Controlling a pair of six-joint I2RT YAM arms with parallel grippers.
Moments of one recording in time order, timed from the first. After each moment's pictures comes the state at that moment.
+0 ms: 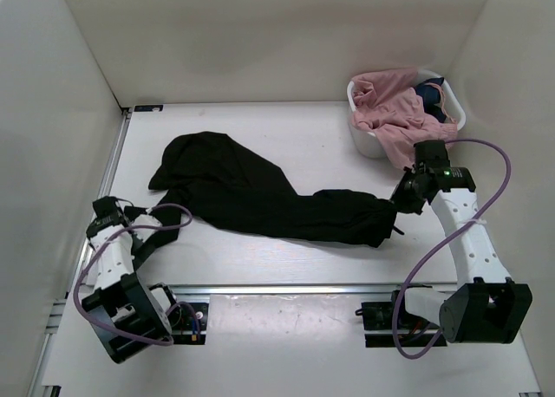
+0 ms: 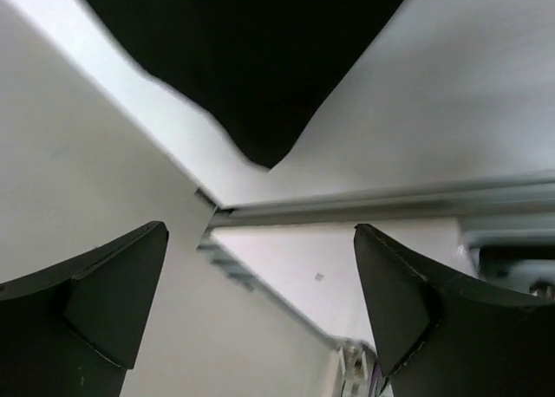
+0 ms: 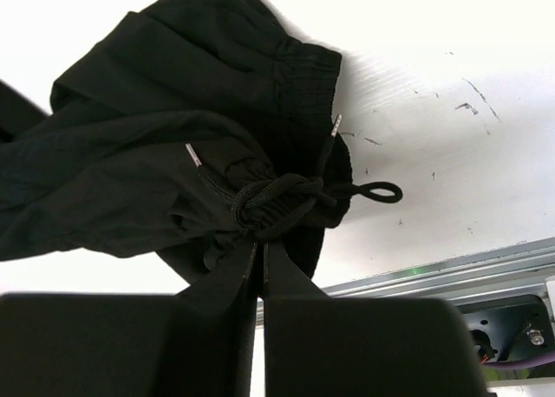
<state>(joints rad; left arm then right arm) 0.51 1.08 0.63 -0.82 -0.24 1.17 0.05 1.17 1.09 -1.03 -0.02 0.51</state>
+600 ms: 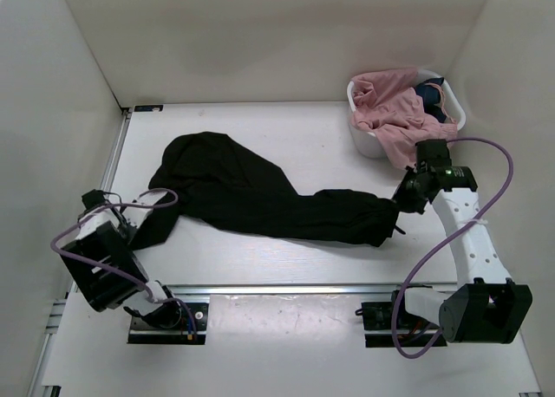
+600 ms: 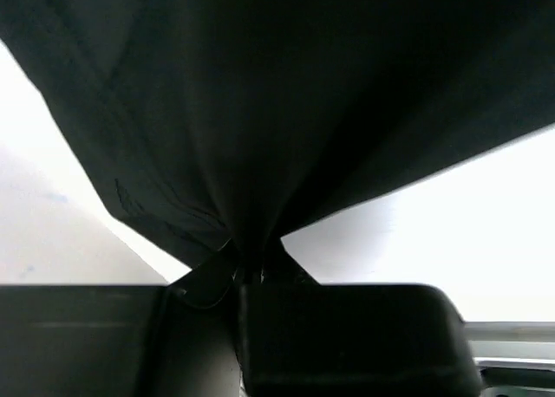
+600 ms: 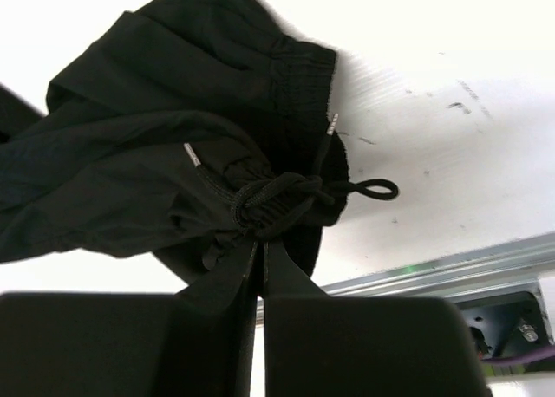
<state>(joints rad) 0.59 1.40 0.67 -0.58 -0.03 1.09 0.04 1.17 1.09 -1.03 -0.02 0.51</state>
